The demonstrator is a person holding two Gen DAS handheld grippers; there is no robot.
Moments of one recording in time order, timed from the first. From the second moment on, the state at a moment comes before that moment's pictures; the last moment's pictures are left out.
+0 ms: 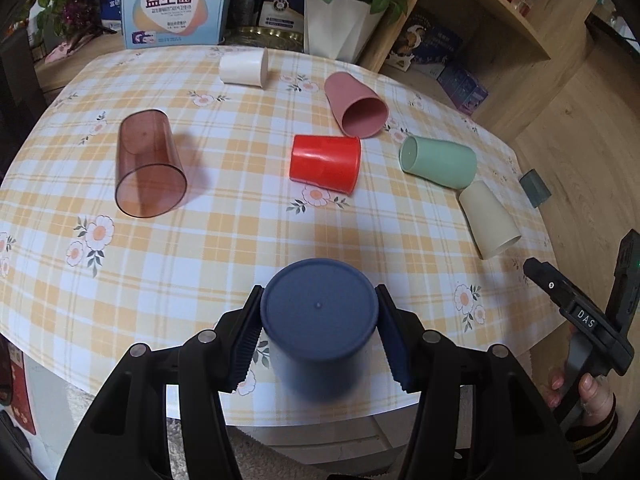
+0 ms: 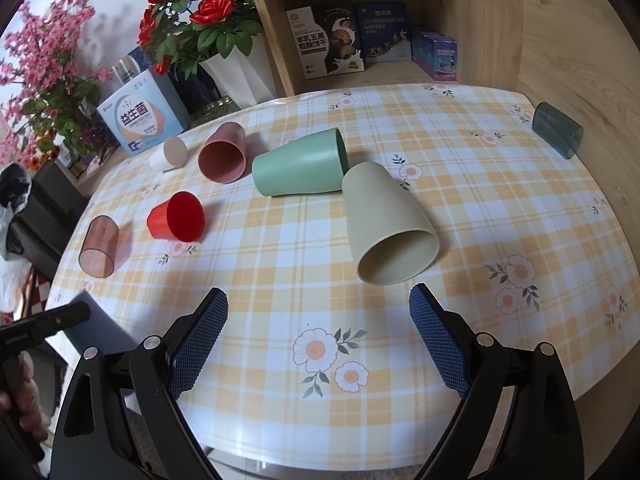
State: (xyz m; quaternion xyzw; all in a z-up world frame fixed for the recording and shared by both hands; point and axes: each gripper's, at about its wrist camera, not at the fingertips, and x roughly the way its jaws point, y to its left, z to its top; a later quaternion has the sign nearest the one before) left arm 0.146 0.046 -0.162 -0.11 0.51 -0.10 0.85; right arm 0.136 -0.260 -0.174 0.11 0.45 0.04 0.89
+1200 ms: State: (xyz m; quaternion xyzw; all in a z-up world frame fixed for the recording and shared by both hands) left arm 0.162 0.025 -0.171 0.00 0.48 -0.04 0.88; right arm 0.131 -0.259 -0.170 0.11 0.45 0.04 0.89
